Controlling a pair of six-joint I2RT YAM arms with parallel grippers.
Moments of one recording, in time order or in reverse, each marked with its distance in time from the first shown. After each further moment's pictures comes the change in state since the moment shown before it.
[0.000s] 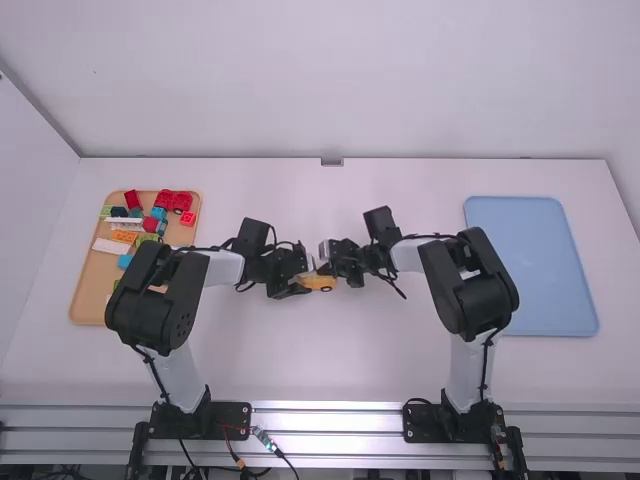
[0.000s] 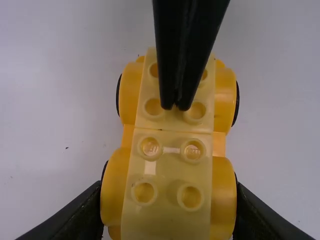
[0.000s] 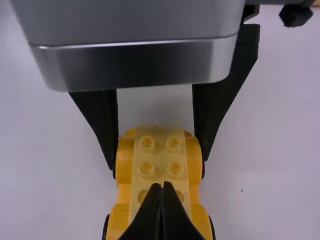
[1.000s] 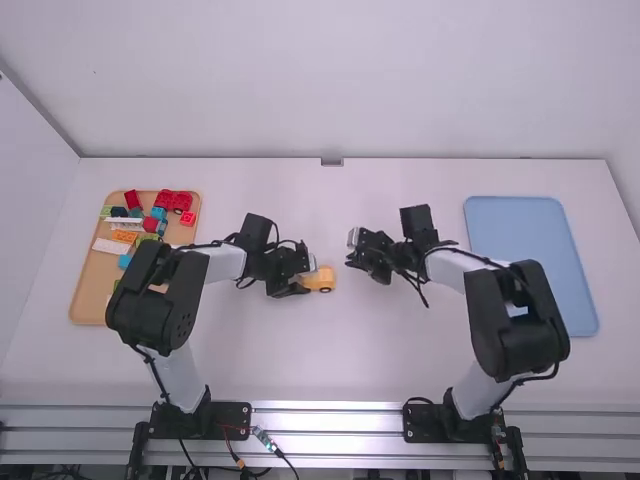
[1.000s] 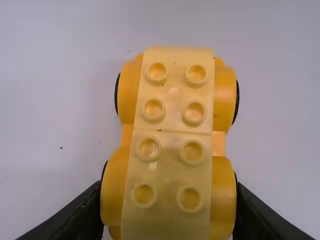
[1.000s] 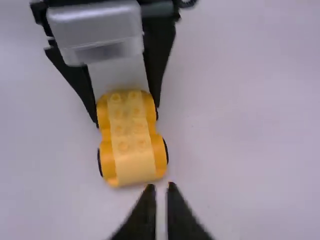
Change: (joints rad) left arm -0.004 0.000 0.056 -0.120 -0.033 0.057; right arm -0.151 -0.285 -0.170 0.000 0.103 0.151
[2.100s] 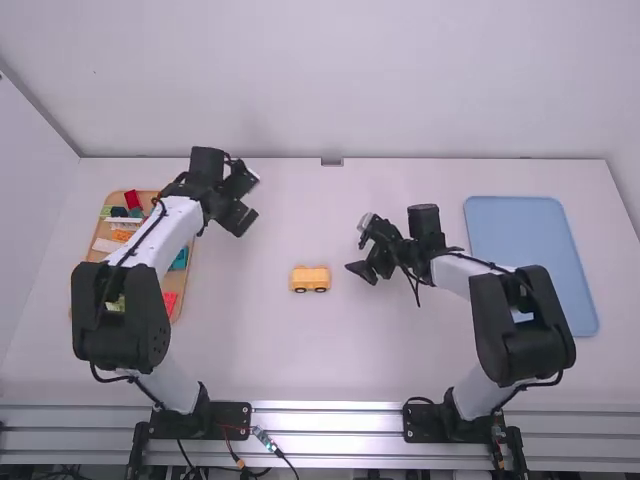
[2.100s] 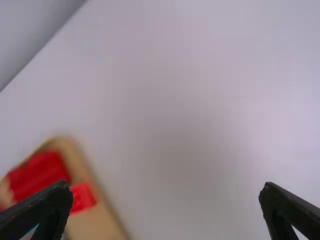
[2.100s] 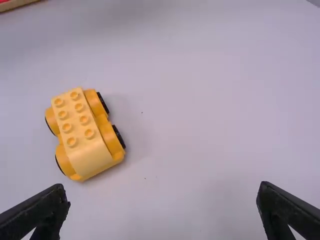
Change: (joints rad) left arm 0.219 -0.138 0.420 -0.352 -0.628 -0.474; right arm -0.022 -0.031 -0.046 0.154 0.109 0.342
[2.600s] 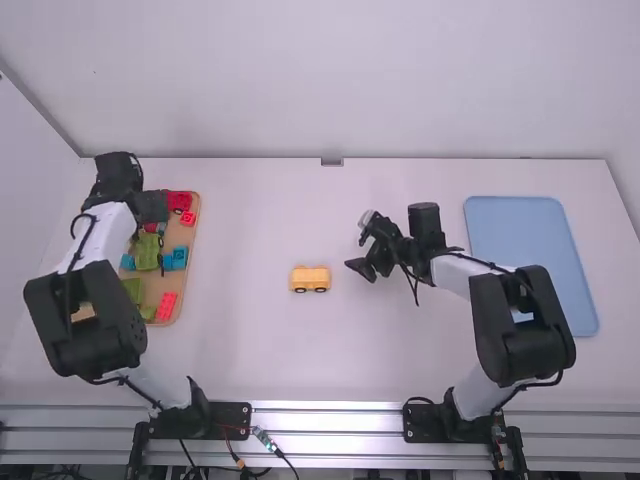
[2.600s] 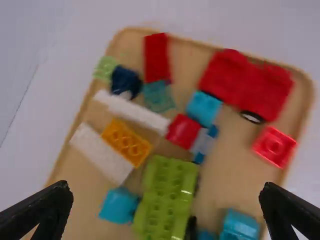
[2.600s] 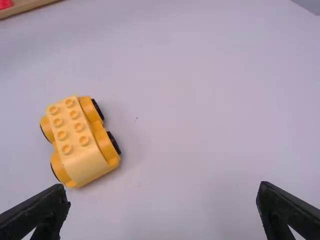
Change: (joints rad) left arm 0.390 0.000 0.000 0.065 -0.227 -0.539; right arm 0.000 0.000 0.000 0.039 0.002 0.046
